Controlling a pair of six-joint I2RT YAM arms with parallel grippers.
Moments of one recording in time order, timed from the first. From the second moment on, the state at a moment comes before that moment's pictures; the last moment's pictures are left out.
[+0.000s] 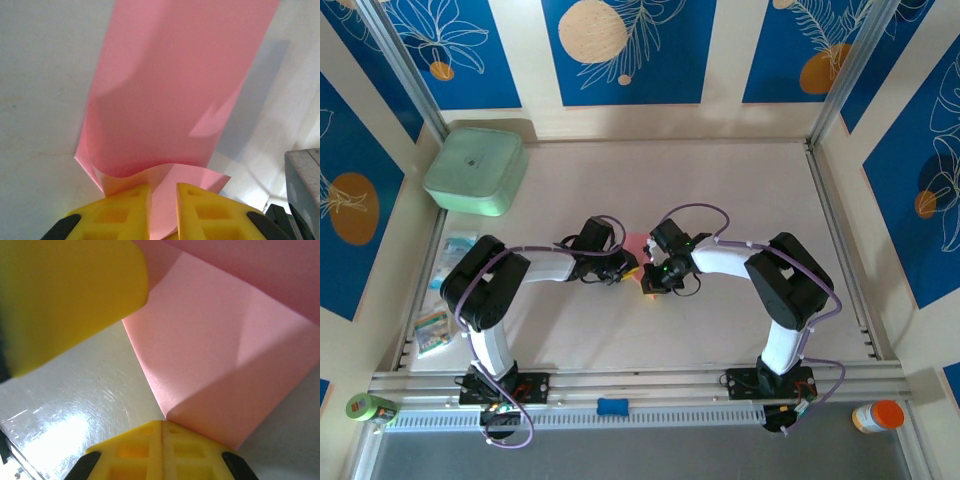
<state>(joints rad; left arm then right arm) -0.62 1.81 0.86 0.08 0.45 -1.15 0.67 1.78 0.95 -0.41 -0.45 0.52</state>
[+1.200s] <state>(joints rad) -0.62 1.87 0.99 -0.12 0.44 -1.04 0.63 1.75 0.98 -0.38 -0.52 0.53</state>
